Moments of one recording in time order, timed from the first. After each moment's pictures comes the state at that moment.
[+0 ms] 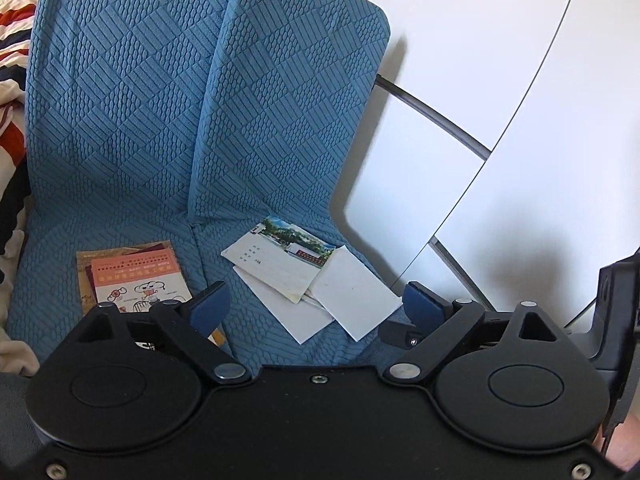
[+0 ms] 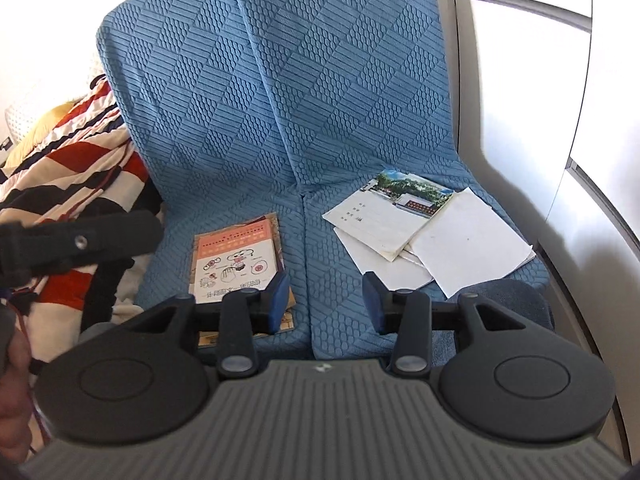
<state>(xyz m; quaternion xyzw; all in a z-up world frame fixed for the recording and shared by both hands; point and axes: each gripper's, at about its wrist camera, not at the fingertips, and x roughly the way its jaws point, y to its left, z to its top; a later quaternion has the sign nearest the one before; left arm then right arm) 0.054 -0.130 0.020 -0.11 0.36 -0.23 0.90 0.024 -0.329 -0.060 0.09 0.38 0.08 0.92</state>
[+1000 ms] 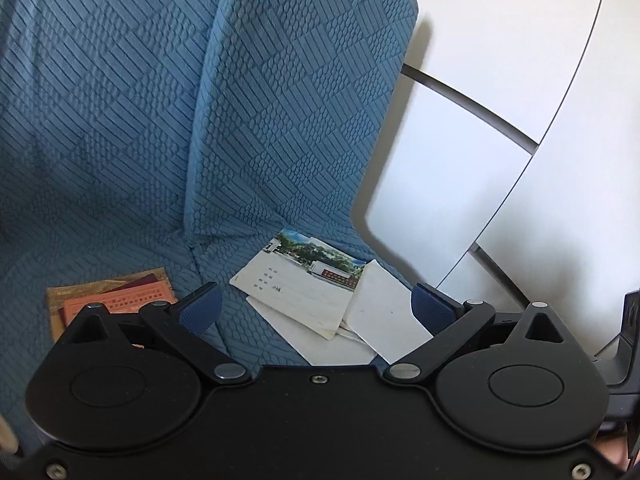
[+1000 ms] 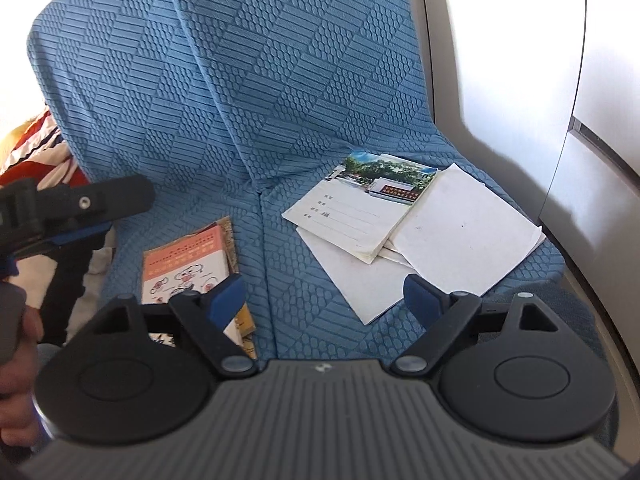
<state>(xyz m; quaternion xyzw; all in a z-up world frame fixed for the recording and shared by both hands) 0.165 -0.143 -0.065 -0.09 0.35 -0.24 0.90 0.092 -0.345 -0.128 0.12 0.39 0.02 0.91</state>
